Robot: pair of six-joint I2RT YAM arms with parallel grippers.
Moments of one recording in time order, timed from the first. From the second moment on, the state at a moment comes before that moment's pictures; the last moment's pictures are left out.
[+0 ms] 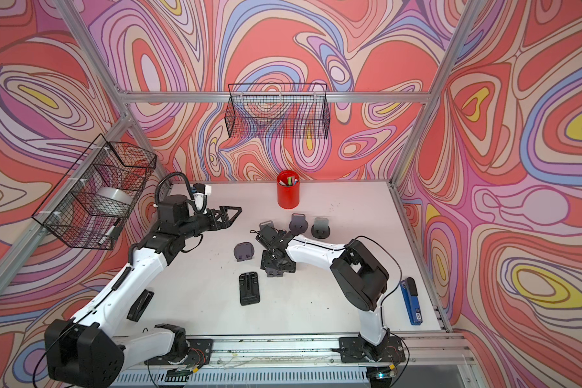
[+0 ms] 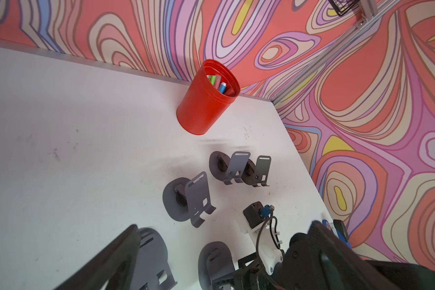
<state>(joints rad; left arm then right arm) -0.19 1.18 0.99 -0.25 0.43 -0.44 0.84 1.92 1.33 -0.69 0.02 0.90</state>
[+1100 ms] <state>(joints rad) -0.19 0.98 0.97 -0.46 0.26 -0.42 0.84 2.08 1.51 -0.83 0.07 0.86</state>
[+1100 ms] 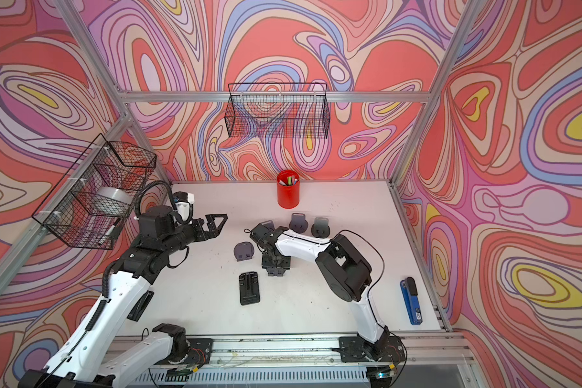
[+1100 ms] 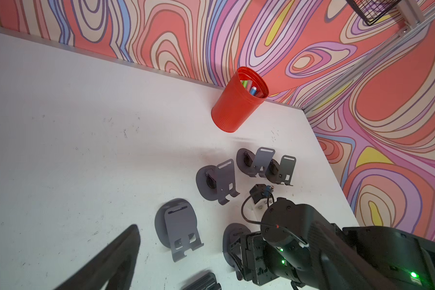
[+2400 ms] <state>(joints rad) -0.58 1.29 0.81 -0.10 0.43 -0.74 0.74 1.50 1.36 -0.80 0.00 0.58</state>
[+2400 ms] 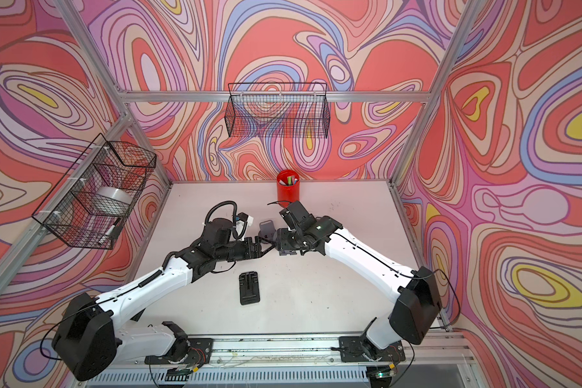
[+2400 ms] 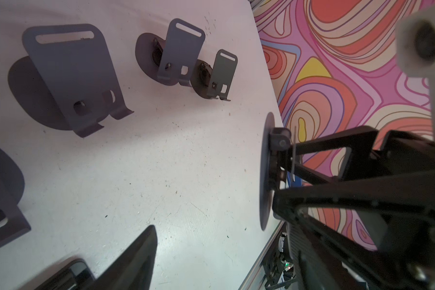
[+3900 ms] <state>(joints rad) -0.59 1.30 0.76 0.05 0.44 -0.79 0.73 1.49 1.34 -0.75 -0.03 0.60</state>
